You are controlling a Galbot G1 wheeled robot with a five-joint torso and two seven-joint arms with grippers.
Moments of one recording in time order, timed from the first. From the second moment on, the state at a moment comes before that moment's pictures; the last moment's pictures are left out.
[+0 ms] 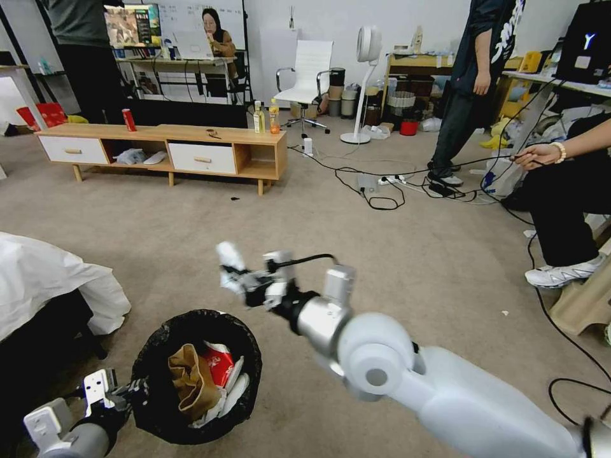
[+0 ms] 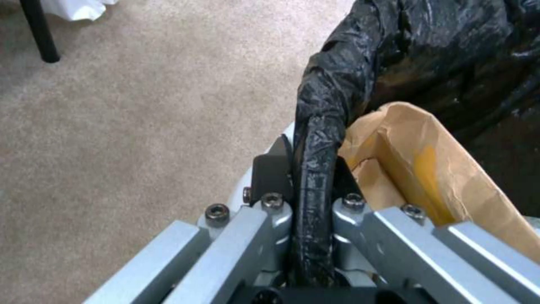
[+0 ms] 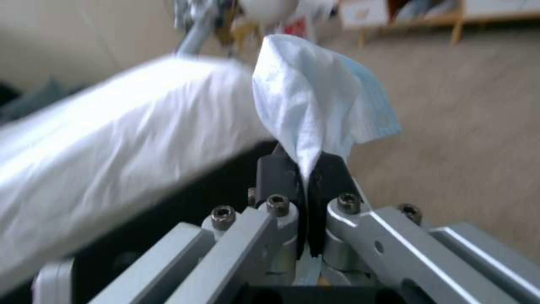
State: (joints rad) left arm 1.57 -1.43 -0.96 -2.21 -0.71 0.74 -0.07; right arm -0.31 1.08 -0.57 2.10 1.37 -0.31 0.45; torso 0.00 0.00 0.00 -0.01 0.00
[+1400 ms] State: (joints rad) left arm 1.56 -1.43 -0.95 -2.22 -0.72 0.74 -0.07; right arm -0.38 1.15 -0.74 1.99 1.37 -0.44 0.61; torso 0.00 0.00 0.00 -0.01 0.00
